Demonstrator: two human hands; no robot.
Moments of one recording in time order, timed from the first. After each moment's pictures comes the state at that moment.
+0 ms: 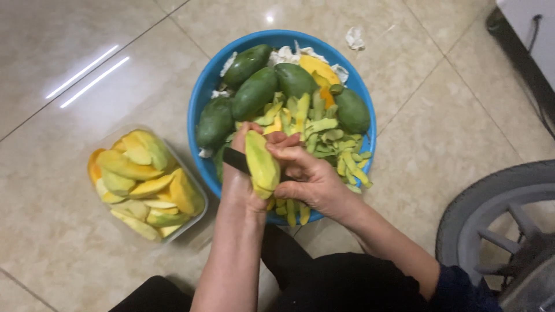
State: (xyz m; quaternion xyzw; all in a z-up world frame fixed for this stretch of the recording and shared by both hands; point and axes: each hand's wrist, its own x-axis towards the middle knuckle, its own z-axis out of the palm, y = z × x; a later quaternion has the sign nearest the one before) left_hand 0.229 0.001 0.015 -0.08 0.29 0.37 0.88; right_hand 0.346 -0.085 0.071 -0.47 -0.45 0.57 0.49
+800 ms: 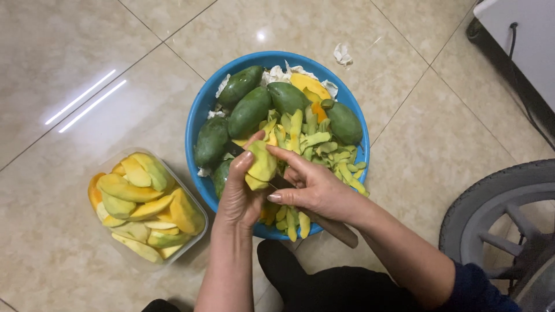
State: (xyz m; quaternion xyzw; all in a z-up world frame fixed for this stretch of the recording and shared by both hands) left_hand 0.211 -0.003 -0.010 0.12 0.27 0.37 0.88; right_hand 0.362 -0.068 0.097 -0.59 -0.48 0.57 0.33
